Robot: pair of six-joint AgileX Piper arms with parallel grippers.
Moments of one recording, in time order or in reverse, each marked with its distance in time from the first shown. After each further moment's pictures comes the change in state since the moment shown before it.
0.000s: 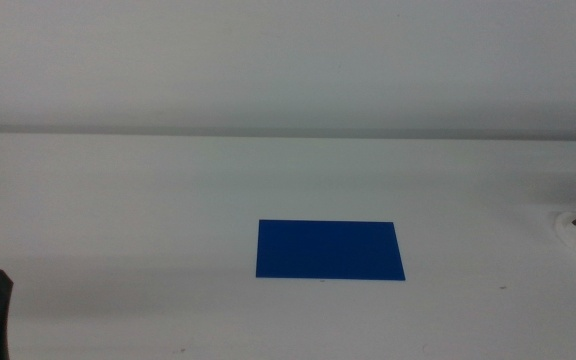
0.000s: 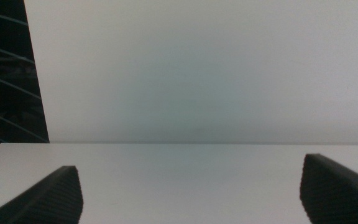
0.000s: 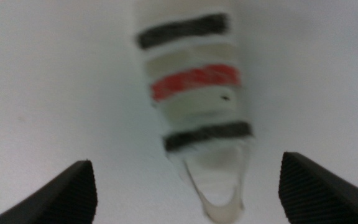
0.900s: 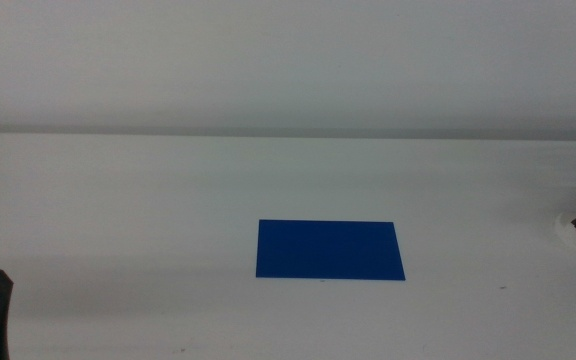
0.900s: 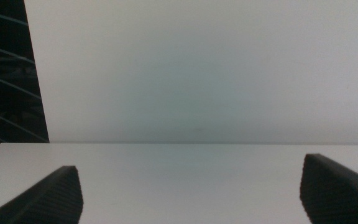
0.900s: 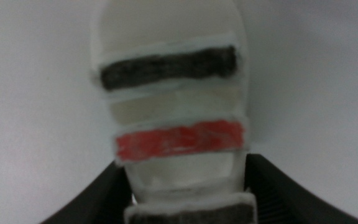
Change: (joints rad) left arm 0.000 0.000 0.000 0.000 0.000 0.000; right arm 0.010 0.112 -0.004 -0.048 -0.065 -0.014
